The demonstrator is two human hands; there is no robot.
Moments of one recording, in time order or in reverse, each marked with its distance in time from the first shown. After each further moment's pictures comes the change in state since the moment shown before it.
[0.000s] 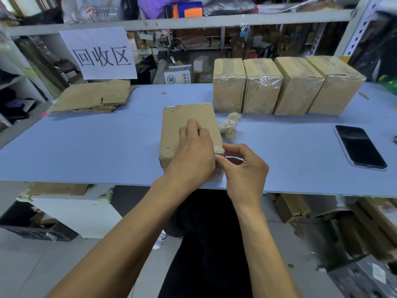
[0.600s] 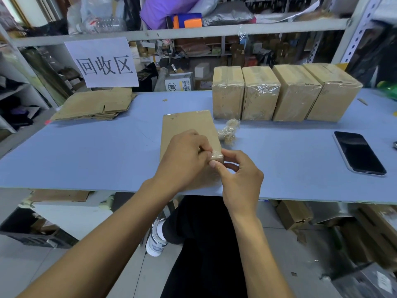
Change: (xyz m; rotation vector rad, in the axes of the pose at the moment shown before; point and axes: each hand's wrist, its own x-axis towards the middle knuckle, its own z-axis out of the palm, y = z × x) left_hand 0.010 -0.017 -0.012 -0.297 0.072 0.024; right_hand -0.005 0.000 0.002 -0.036 -0.003 -0.075
